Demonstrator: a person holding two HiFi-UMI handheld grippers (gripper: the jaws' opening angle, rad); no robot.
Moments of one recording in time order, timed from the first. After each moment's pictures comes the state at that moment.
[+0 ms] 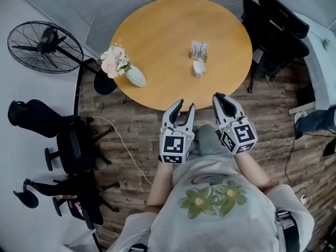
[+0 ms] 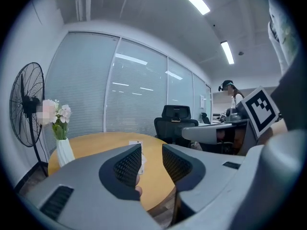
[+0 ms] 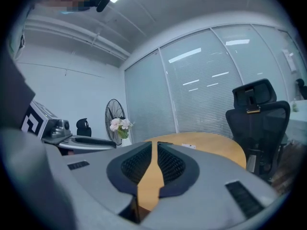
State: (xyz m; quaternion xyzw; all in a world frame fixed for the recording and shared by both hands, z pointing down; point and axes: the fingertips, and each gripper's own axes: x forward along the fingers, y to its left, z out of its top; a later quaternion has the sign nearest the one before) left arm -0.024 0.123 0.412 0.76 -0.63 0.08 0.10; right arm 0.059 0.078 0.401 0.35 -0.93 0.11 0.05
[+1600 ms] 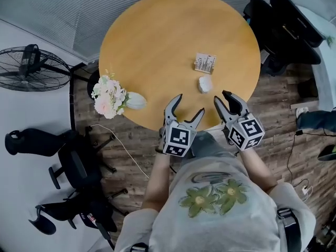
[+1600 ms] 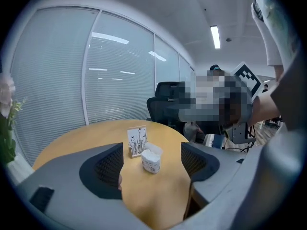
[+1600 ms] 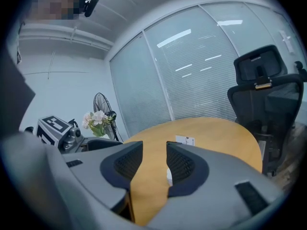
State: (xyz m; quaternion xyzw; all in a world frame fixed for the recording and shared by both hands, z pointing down) left arm -0.073 -0.018 0.499 0.82 -0.53 0.19 0.11; right arm 0.008 -0.054 0.463 0.36 -0.91 0.19 0.09
